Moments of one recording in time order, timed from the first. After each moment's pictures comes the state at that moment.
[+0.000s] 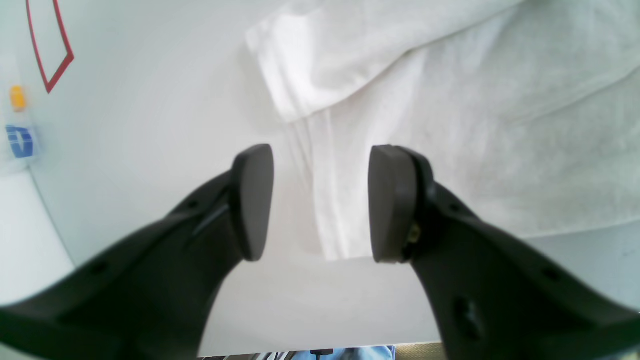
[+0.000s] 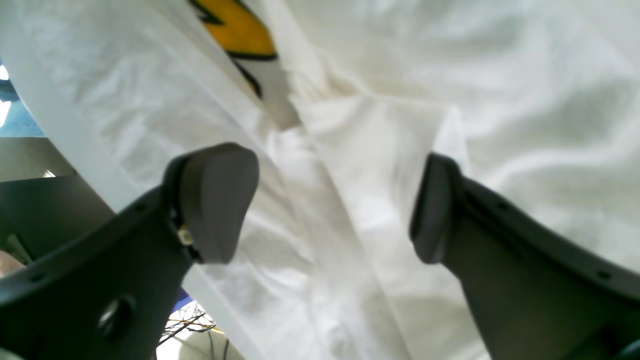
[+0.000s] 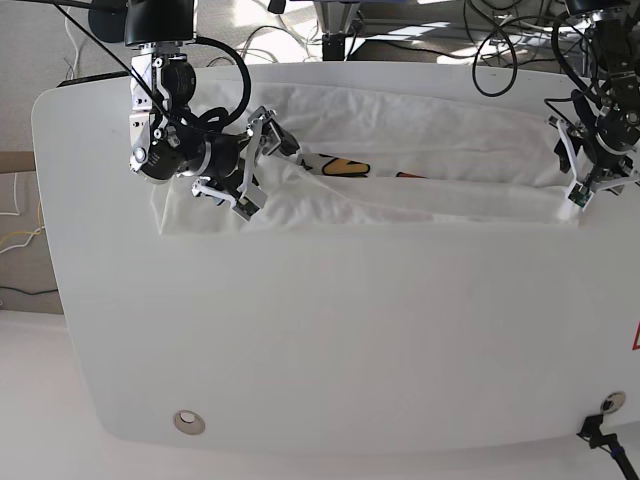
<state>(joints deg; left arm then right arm) 16.6 -24.4 -26.0 104.7 -2.0 -42.1 50.6 -4.8 9.3 0.6 98.8 33.8 40.1 -73.4</state>
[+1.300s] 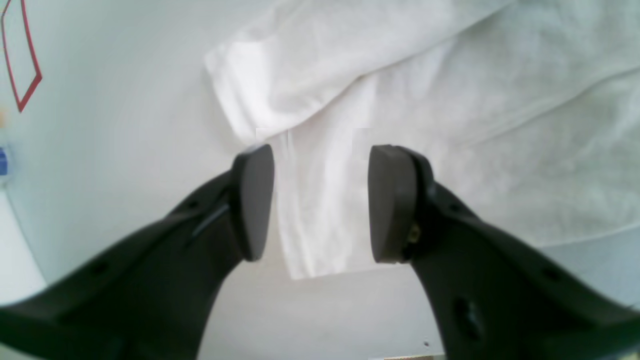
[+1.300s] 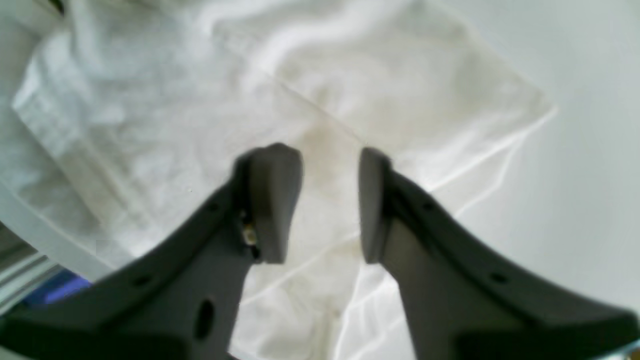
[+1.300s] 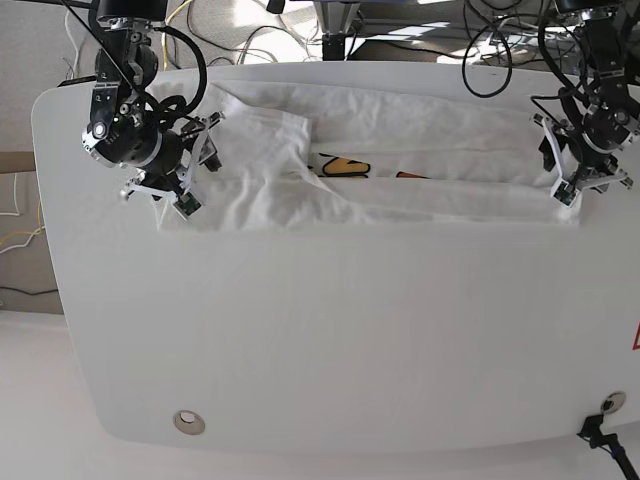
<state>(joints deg) 16.4 -22.3 -24.0 104.7 -1.9 -42.2 50.6 -9.9 13.6 10.3 109.6 20.8 40.4 -70.0</state>
